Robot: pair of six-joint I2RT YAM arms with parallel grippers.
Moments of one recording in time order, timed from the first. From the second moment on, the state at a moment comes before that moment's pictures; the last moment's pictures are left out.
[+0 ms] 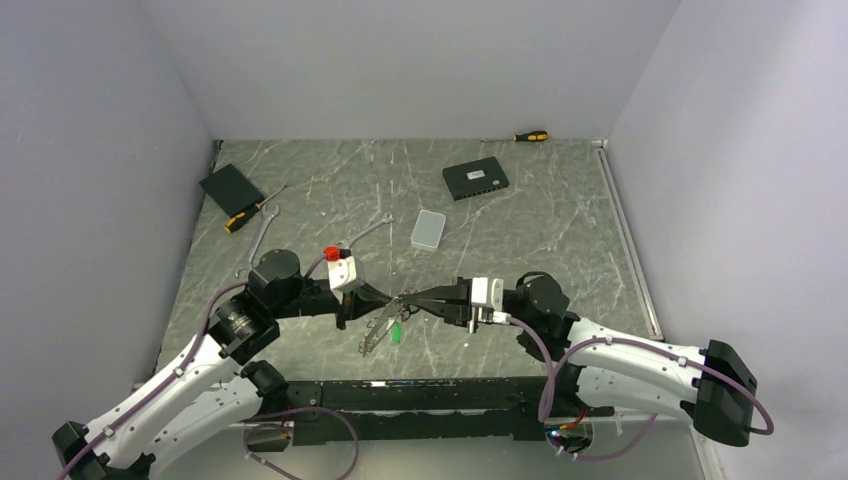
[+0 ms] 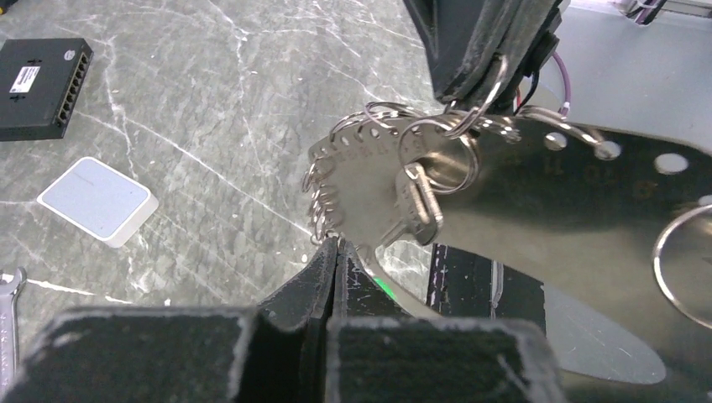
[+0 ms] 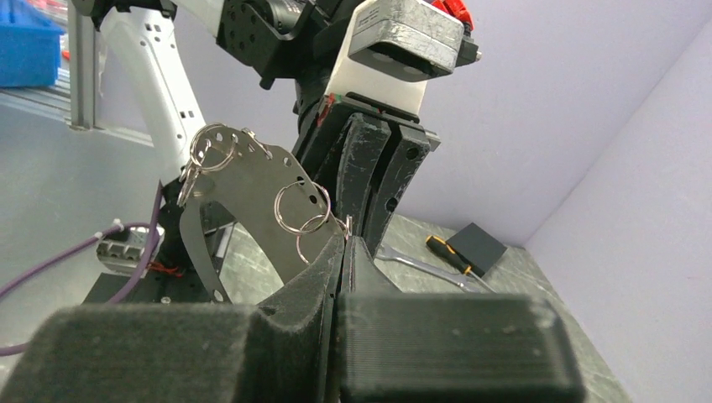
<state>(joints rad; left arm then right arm) -0.72 0.67 0.66 -0.21 0.64 0.09 1.05 0.93 0.48 0.83 -0.53 -0.21</state>
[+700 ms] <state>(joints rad) -0.72 0.62 0.66 -0.26 0.52 0.13 1.05 0.92 0.48 0.67 -0.60 -0.22</state>
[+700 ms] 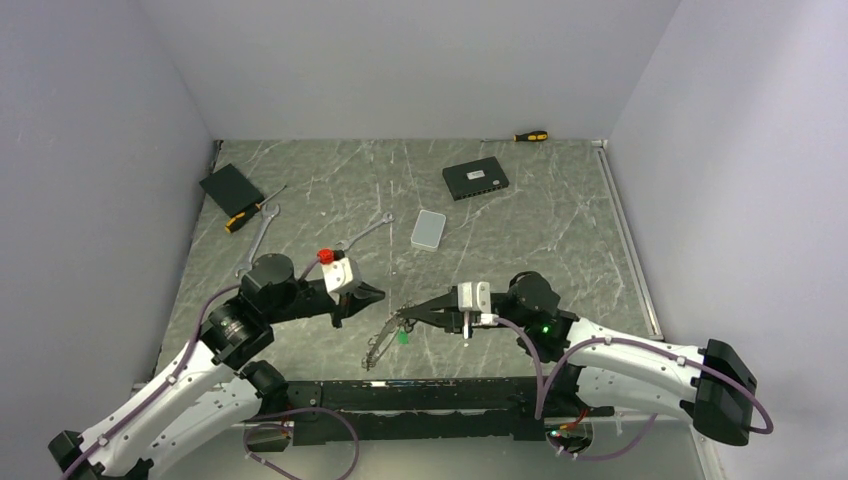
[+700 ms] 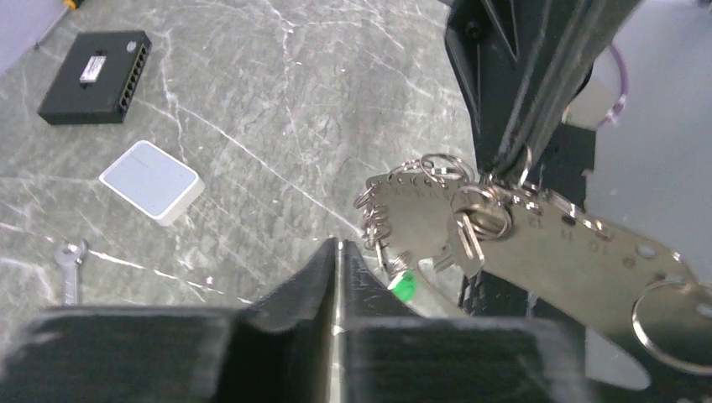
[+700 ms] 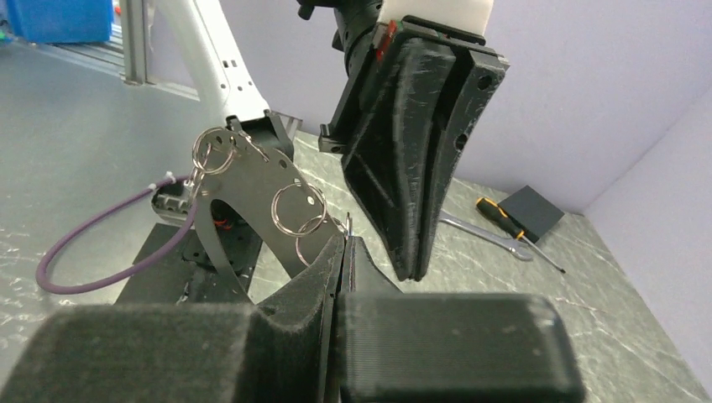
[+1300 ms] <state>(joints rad) -0.71 0.65 0.68 -0.36 0.78 0.27 0.84 0.96 0.69 0.24 -1.11 -0.44</state>
